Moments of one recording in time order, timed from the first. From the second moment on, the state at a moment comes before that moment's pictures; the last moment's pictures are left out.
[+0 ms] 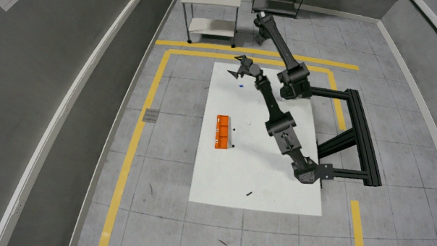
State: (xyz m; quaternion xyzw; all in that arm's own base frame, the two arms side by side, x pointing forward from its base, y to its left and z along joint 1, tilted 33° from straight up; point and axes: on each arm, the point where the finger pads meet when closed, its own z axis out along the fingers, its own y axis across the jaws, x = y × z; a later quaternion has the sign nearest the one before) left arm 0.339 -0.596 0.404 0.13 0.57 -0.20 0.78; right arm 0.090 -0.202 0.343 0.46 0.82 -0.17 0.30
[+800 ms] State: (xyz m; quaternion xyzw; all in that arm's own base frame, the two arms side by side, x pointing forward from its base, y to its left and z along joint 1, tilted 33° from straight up) left arm 0.339 -0.596 0.404 0.13 0.57 -0.20 0.78; right arm 0.070 -0.184 0.419 0.50 0.81 -0.17 0.27
